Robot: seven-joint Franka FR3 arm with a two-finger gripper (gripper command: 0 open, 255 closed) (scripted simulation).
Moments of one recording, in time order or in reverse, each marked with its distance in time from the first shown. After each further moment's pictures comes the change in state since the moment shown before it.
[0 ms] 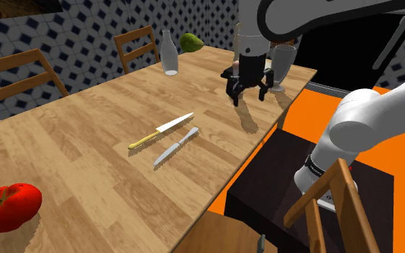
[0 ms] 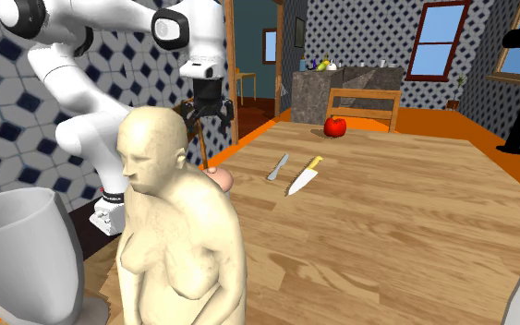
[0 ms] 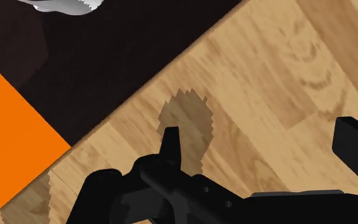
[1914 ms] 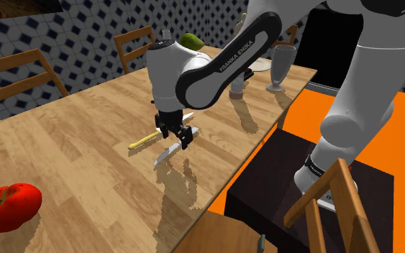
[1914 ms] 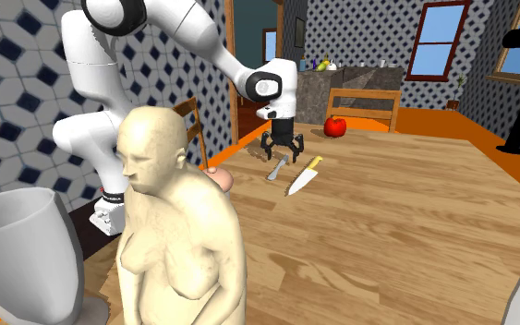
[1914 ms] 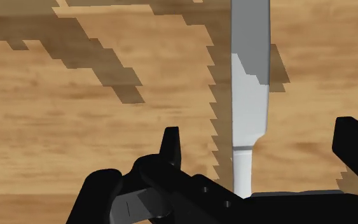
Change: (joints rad) arm -0.255 0.926 0.606 0.410 -0.381 0.527 1.484
